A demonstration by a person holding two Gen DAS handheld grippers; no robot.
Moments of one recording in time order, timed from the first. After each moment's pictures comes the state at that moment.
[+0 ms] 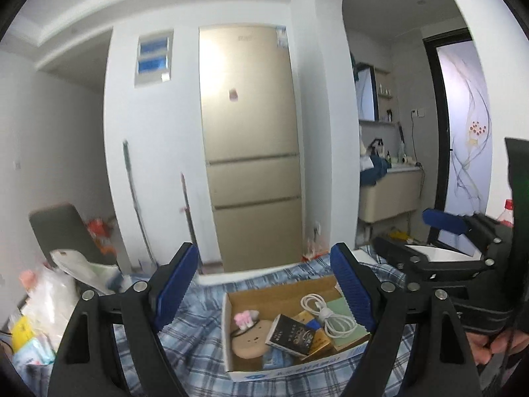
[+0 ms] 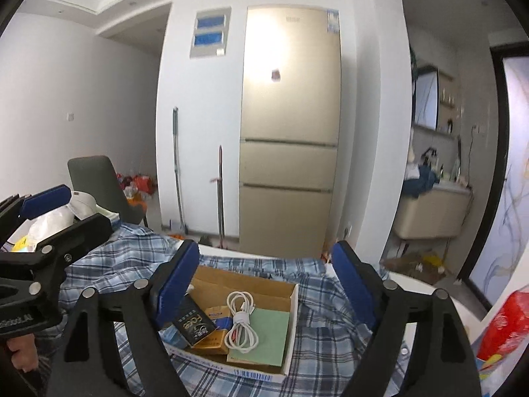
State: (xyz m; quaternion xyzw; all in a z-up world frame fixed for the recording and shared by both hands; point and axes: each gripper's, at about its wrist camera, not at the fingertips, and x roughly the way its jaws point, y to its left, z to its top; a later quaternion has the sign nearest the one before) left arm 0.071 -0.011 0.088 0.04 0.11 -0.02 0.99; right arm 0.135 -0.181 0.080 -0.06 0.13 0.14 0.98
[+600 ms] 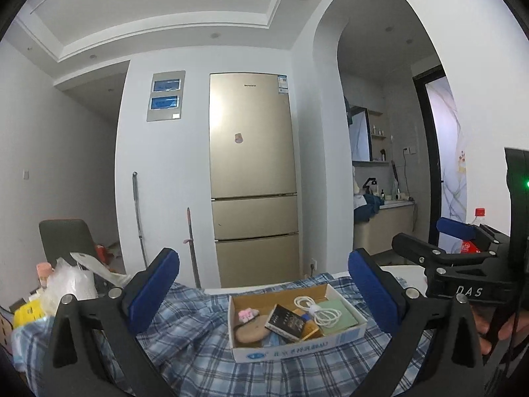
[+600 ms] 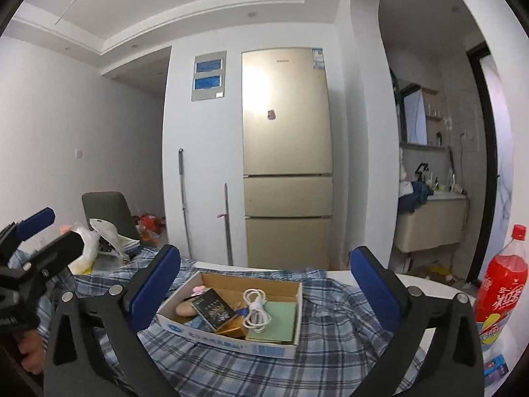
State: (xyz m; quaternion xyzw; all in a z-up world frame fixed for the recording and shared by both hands) left arm -0.034 0.002 0.063 0.02 0.01 -0.03 1.00; right arm 0.051 -0.208 0.059 -0.01 0.05 0.14 0.99
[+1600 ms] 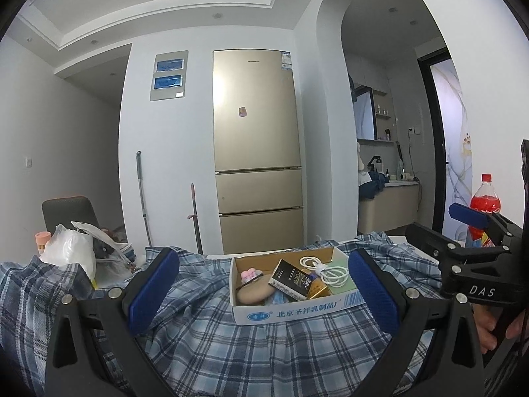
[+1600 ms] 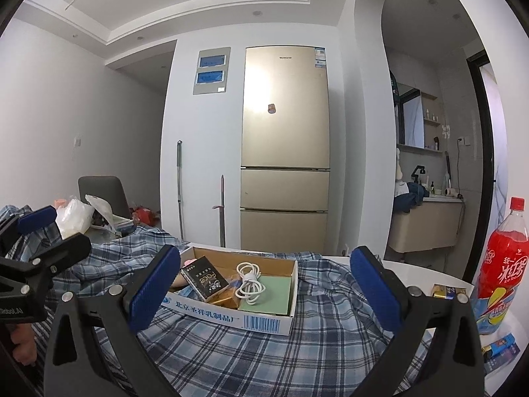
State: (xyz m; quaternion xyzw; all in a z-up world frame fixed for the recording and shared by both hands) left arm -0.029 0.004 0.001 0.02 0.05 -0.01 1.00; right arm 0.039 -0.207 0.002 -0.03 0.05 0.14 0.99
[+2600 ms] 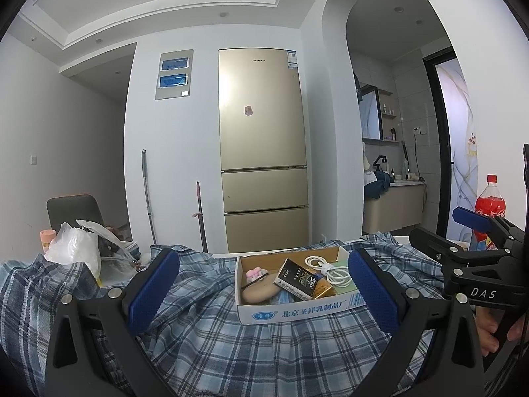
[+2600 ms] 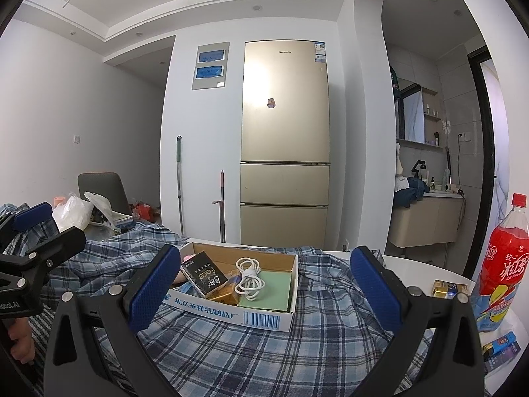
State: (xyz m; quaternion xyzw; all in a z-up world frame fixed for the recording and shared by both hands) left arm -0.025 0.006 0.001 0.02 0.05 0.00 1.00; right arm 0.042 -0.207 0.001 -0.03 0.06 0.14 0.99
